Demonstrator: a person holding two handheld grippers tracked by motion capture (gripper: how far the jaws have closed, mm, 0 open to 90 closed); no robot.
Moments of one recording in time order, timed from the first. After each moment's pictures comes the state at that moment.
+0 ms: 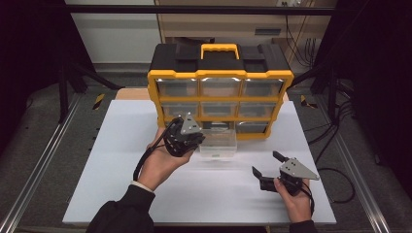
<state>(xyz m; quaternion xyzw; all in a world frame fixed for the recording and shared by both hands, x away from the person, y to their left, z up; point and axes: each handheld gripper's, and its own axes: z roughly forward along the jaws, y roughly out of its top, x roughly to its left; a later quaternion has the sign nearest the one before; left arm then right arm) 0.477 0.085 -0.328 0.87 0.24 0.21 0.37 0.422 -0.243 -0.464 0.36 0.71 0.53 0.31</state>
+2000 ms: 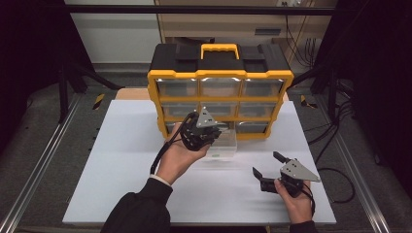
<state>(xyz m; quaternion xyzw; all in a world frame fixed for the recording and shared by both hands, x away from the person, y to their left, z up) 0.492 0.050 -0.328 0.86 0.24 0.19 0.41 0.417 -0.243 -0.463 0.35 0.71 0.53 0.31</state>
